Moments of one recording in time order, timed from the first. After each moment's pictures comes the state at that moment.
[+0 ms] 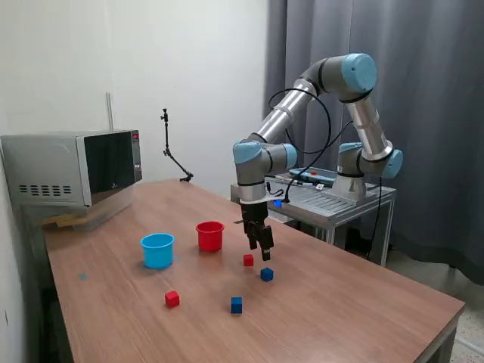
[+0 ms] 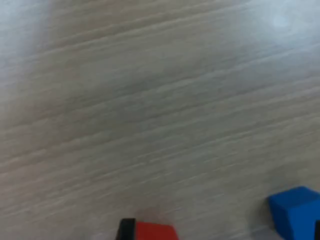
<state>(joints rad) -0.09 -0.87 1.56 -2.20 -1.44 -2.89</state>
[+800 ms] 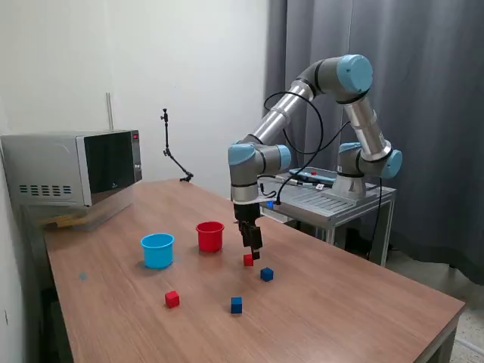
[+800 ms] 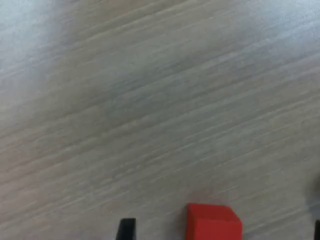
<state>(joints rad) -0.12 -0.86 1.56 -2.20 -1.48 -2.83</state>
